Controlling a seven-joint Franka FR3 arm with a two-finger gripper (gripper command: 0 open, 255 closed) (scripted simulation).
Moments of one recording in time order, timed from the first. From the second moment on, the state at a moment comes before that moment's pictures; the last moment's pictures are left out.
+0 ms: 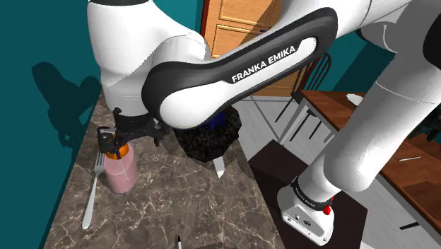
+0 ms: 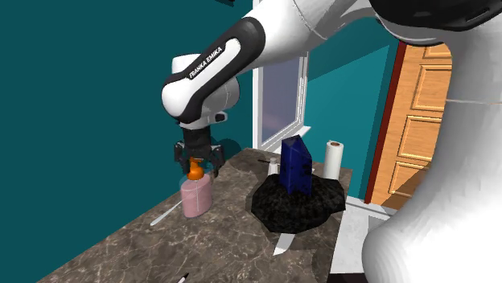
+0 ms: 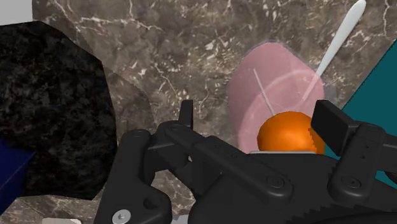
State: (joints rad) arm 0.04 0.12 0.79 -2.07 -0.18 2.19 1.13
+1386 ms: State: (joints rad) arm 0.18 0.40 0.72 -1.94 -0.41 2.24 1.34
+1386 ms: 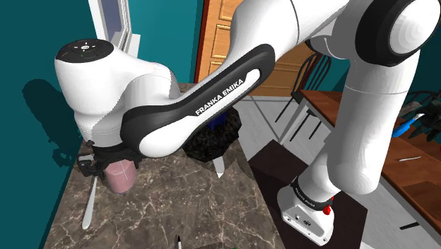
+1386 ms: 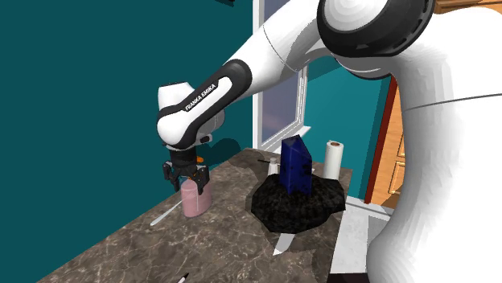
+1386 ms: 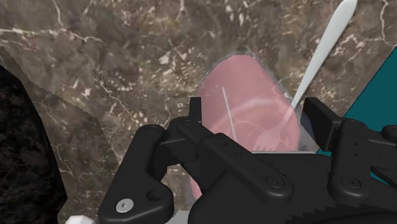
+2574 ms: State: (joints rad) arm 0.15 0.32 0.76 -1.90 -0.34 2.16 1.29
